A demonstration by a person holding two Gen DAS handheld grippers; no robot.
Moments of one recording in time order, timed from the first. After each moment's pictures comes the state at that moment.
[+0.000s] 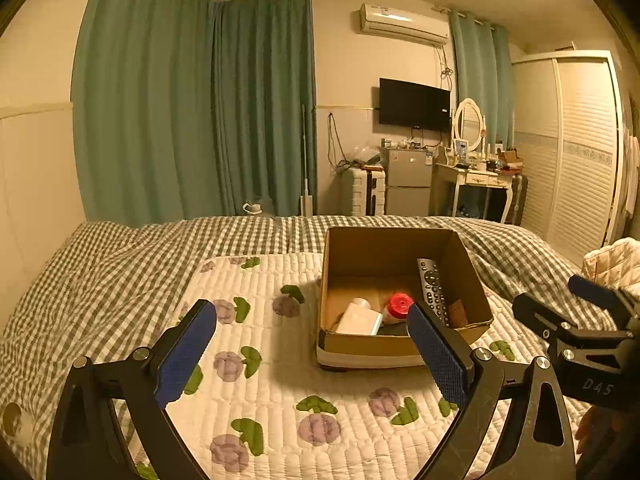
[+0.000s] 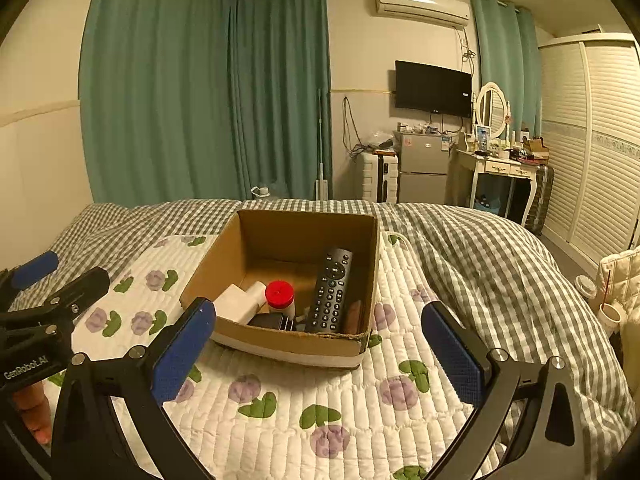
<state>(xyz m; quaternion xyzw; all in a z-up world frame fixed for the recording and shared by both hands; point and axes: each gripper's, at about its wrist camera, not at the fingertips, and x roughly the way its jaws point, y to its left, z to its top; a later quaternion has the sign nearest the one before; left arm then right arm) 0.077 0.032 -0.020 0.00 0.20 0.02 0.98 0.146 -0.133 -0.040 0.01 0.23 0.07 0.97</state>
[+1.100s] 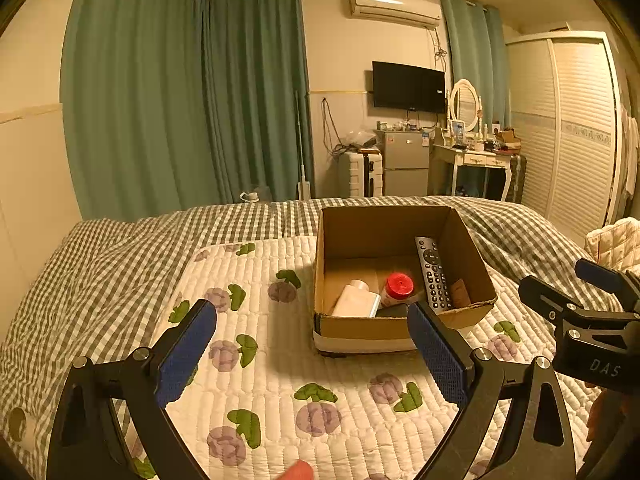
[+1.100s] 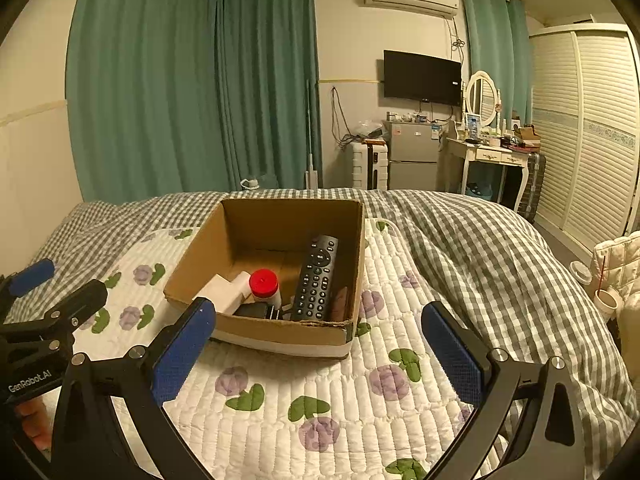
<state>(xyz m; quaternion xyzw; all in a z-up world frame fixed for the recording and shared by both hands) 0.085 0.023 -0.035 0.03 0.22 0.02 0.97 0.151 -0.139 -0.051 0.01 0.24 0.05 0.97</state>
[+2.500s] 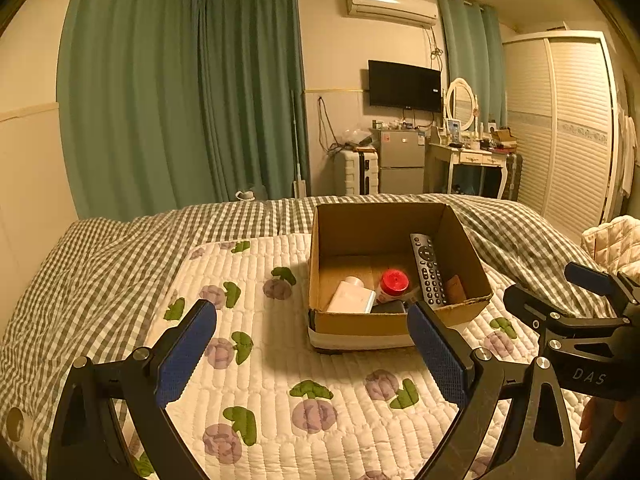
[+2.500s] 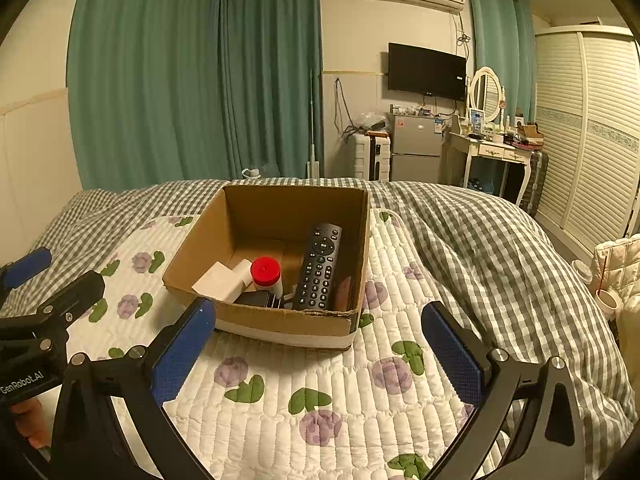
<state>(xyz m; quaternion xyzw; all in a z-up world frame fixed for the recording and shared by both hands) 0.083 0.021 -0.038 0.03 0.23 0.01 0.97 0.154 -0.142 -0.062 0.00 0.26 0.05 0.96</state>
